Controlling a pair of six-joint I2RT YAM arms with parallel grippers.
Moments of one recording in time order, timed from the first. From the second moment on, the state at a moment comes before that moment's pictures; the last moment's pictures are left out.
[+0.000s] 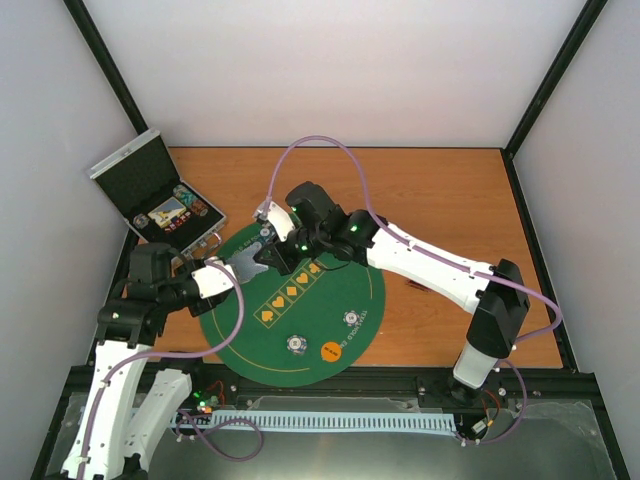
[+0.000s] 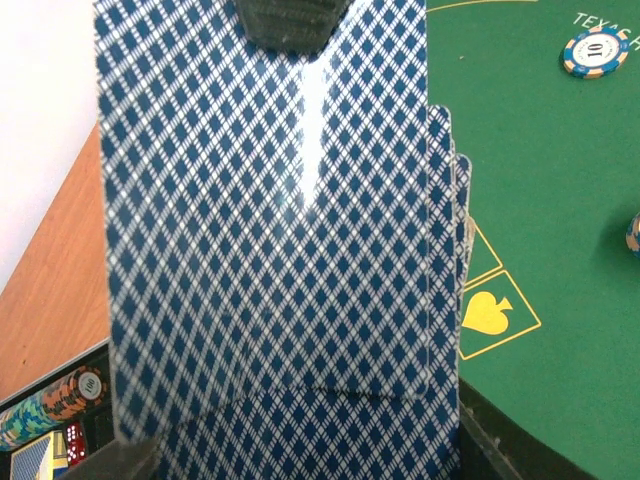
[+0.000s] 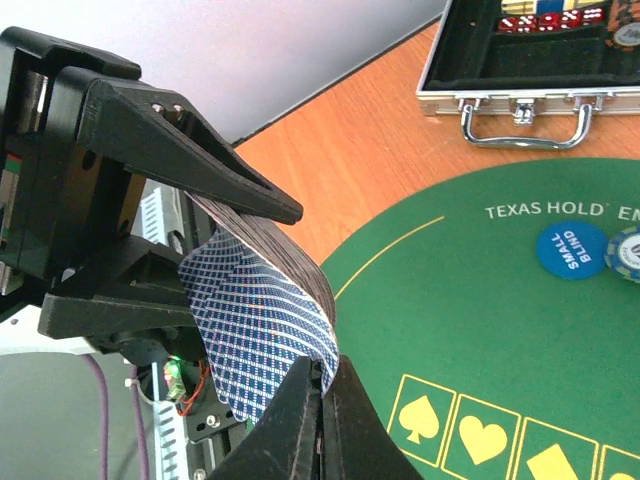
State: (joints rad) left arm -0.10 0.61 0.82 -0.99 0.46 0.99; right arm 0.98 1.70 1.55 -0.51 -0.48 0.19
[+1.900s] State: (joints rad) left arm 0.06 0.45 0.62 -0.81 0.38 0.65; right arm 0.70 1.44 1.14 -0.56 -0.52 0.16
